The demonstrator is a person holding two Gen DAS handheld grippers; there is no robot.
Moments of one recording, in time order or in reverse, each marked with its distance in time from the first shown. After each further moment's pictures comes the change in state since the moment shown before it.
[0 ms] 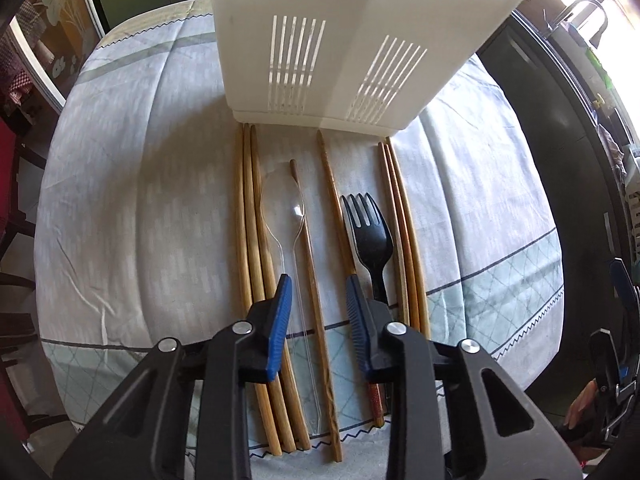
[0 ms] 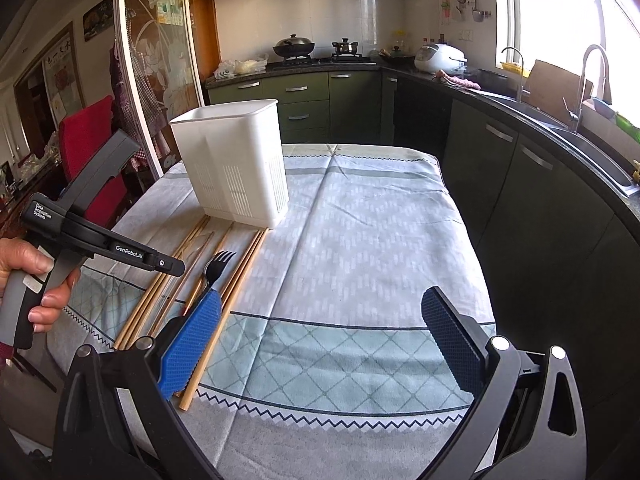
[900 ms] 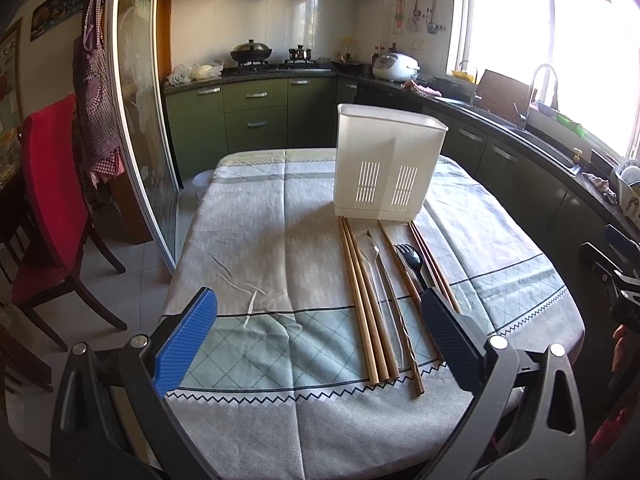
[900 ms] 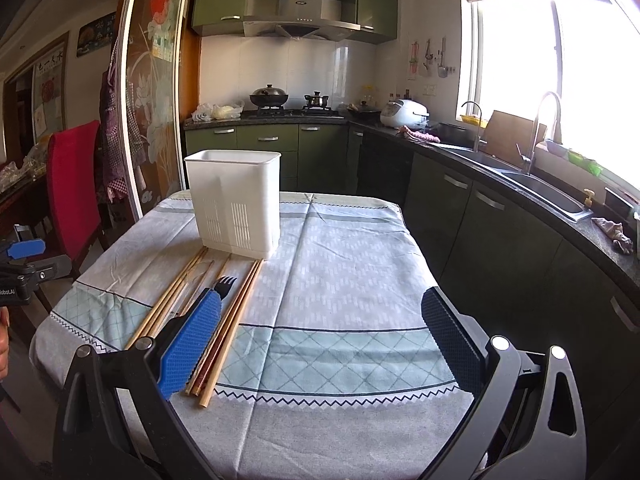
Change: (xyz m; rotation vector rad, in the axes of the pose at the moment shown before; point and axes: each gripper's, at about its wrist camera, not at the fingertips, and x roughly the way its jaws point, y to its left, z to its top) left arm -0.126 0.044 -0.152 0.037 -0.608 0.138; right arm -0.076 0.047 -0.030 -0.031 -0.207 -0.166
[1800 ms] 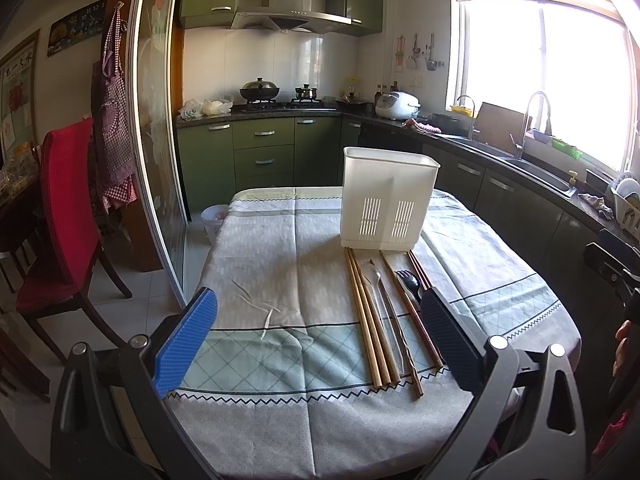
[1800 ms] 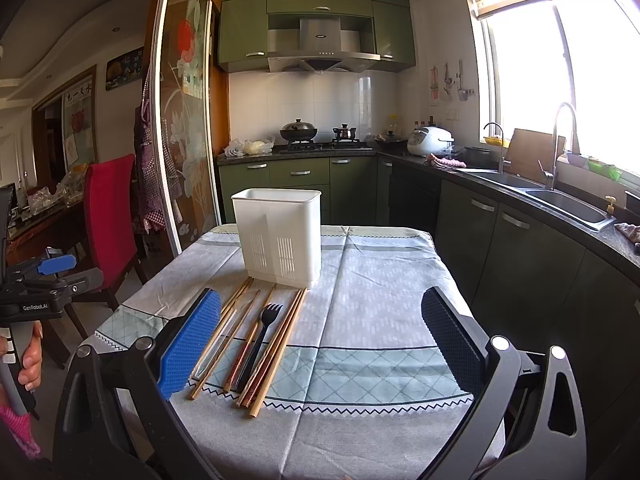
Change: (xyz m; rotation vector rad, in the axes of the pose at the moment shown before) left arm -0.045 0.007 -0.027 -0.002 -0.199 0.022; right arm -0.042 0.009 -0.002 0.038 -0.130 0.134
